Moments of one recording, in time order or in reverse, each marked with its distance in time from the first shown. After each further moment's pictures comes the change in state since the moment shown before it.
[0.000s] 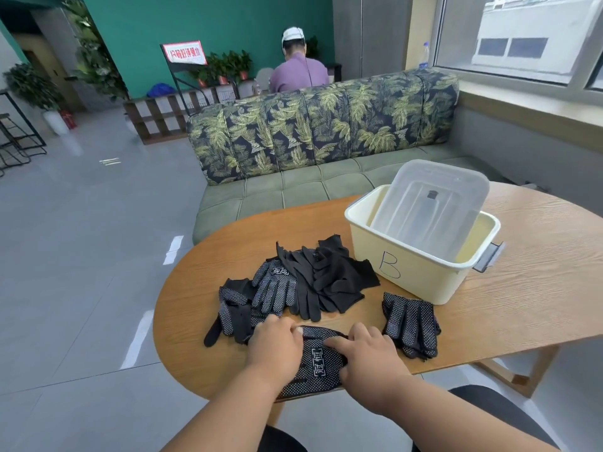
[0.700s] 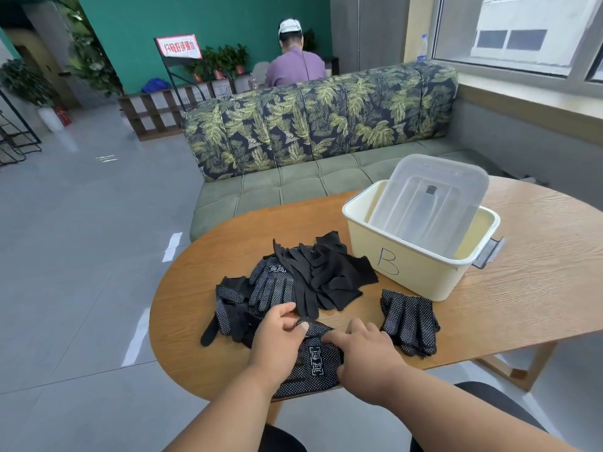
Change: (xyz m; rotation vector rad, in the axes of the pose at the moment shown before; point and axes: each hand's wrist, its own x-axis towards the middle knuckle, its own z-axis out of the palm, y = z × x) left_hand -0.001 0.007 0.006 -0.837 -0.005 -0.143; right_hand 0.006 0.000 -0.011 0.014 -0.077 -0.003
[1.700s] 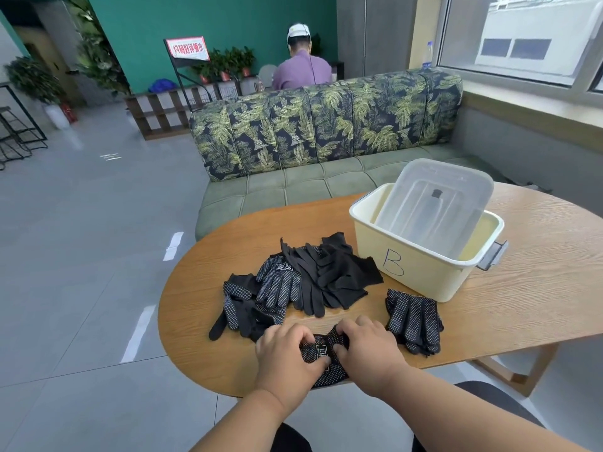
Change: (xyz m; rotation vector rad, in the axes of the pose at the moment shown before) left_hand -0.024 -0.033 0.004 0.659 0.077 0.279; right_hand 0.009 -0.006 0.015 0.132 0.150 0.113
